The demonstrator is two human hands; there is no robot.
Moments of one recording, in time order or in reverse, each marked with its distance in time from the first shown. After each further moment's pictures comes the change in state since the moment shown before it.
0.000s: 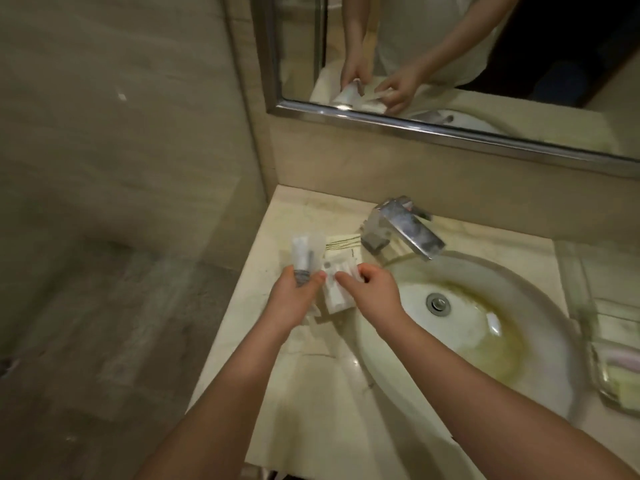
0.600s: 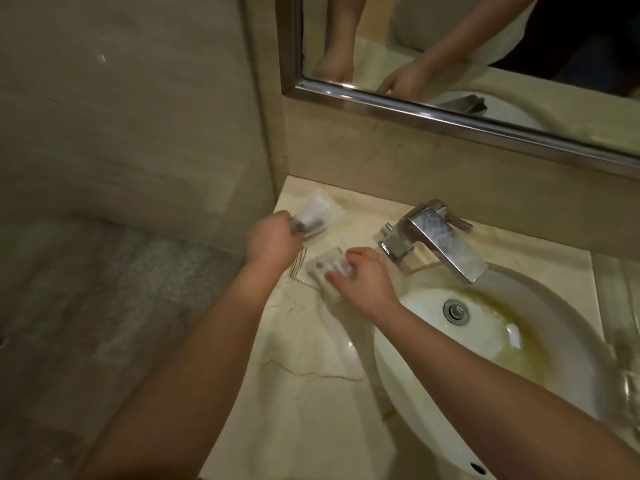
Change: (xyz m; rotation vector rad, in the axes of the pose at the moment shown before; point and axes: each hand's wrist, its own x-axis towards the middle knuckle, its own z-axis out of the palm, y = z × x) left_hand 0.127 0.033 -0.045 0.836 0.186 0.228; right_hand 0.071 0.000 0.047 -0.586 -0.141 -0.132
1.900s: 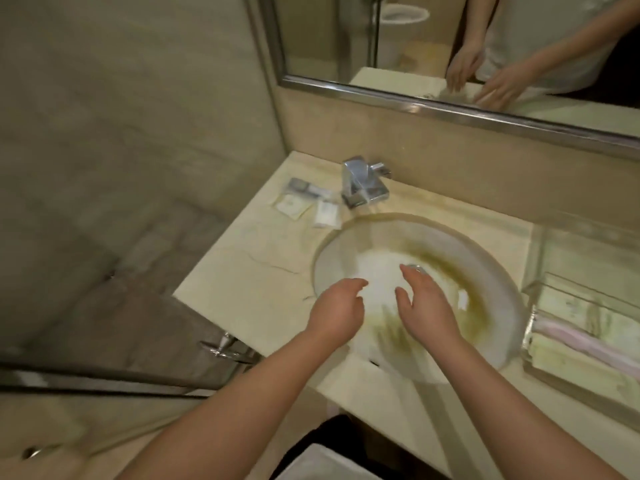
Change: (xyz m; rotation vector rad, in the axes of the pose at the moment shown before) left_hand -0.325 0.192 0.144 -0.185 0.029 0.103; right_hand -0.210 0.234 -0.125 0.025 0.041 -0.232
